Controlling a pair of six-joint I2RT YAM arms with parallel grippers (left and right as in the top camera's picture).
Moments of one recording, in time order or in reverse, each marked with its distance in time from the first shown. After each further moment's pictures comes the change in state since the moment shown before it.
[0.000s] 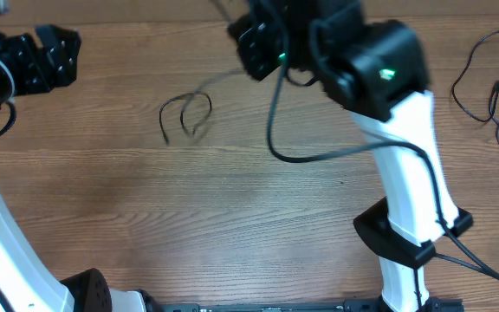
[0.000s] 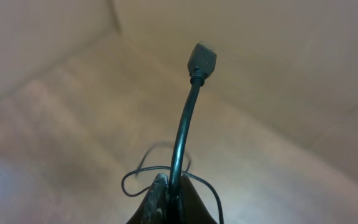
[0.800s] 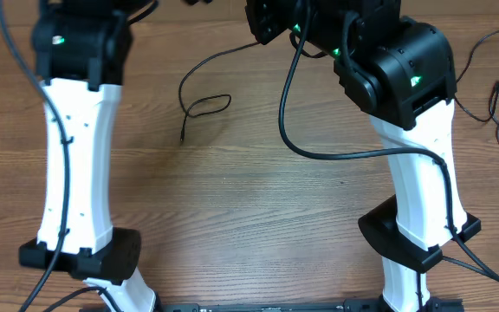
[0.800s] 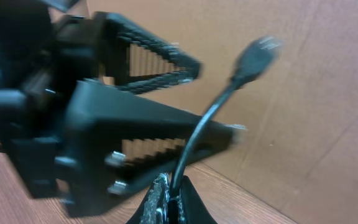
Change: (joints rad) left arm -0.511 0.263 -0.003 0.767 0.088 0.010; right arm -0.017 -0.019 0.023 0.222 0.043 -0.002
